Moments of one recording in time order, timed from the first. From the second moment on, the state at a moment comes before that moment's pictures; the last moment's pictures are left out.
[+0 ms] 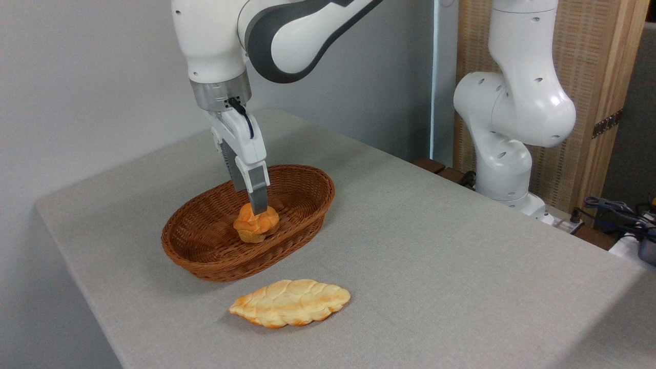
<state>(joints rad) -0.09 -0.04 -0.26 -2.00 -0.11 1.97 0.64</state>
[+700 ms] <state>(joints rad) -0.09 0.00 -0.27 -2.08 -0.08 2.07 0.64</state>
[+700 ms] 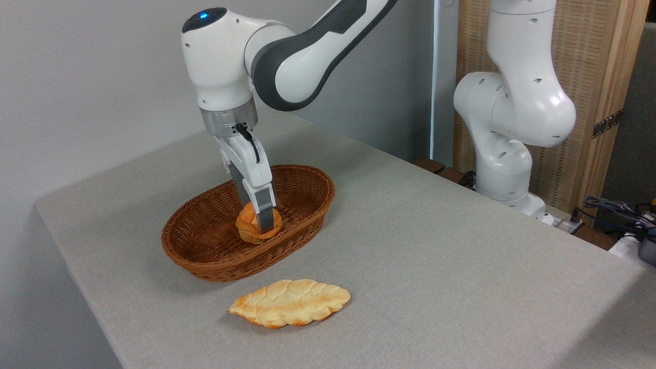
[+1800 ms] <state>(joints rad) -0.08 0.00 -0.27 -2.08 -0.08 2.07 0.64</state>
